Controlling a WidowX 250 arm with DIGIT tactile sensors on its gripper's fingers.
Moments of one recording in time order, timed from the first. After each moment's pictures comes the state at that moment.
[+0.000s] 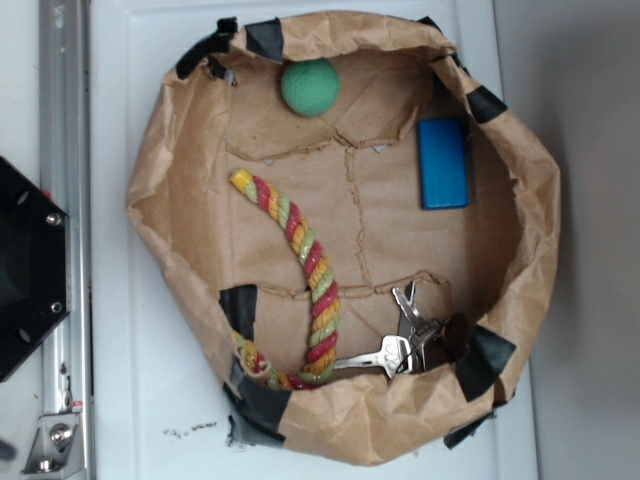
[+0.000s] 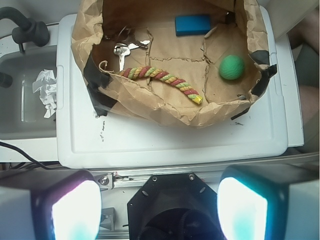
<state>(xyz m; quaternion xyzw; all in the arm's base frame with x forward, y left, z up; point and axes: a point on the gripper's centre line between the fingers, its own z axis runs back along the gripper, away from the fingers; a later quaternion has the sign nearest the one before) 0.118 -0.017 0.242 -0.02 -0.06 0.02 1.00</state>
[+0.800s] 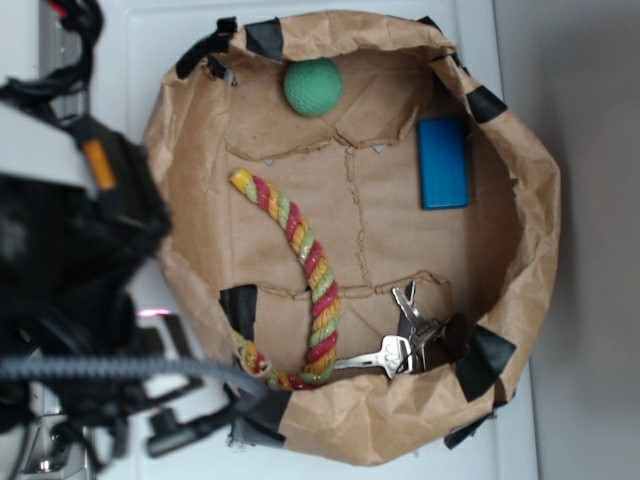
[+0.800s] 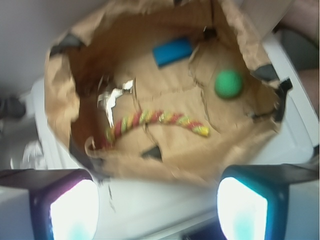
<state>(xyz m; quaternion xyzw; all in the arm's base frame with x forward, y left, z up) 0.184 -0.029 0.206 -0.01 -0.12 0.19 0.98</state>
